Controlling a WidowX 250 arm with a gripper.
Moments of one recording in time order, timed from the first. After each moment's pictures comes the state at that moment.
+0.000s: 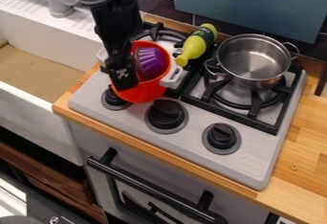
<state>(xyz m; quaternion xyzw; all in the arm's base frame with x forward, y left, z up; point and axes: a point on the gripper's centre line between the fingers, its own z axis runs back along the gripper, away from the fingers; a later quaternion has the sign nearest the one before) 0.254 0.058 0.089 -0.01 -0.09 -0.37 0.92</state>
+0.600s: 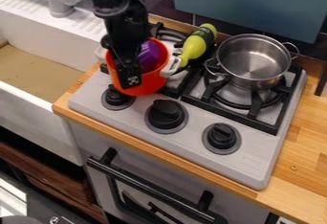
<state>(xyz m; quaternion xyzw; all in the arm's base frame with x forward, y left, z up) 0.267 0.061 0.066 0.03 -0.07 -0.34 0.94</state>
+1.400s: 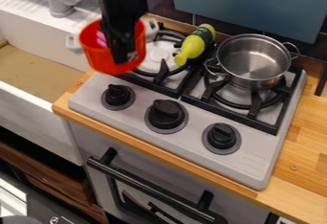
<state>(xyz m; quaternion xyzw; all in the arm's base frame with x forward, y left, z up) 0.269 0.056 0.107 0.03 -0.06 -0.29 0.95</state>
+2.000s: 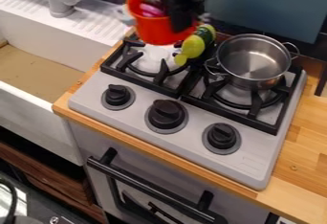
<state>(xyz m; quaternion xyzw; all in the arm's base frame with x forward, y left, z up) 0.314 -0.004 0.136 0.02 -0.10 -0.25 0.96</state>
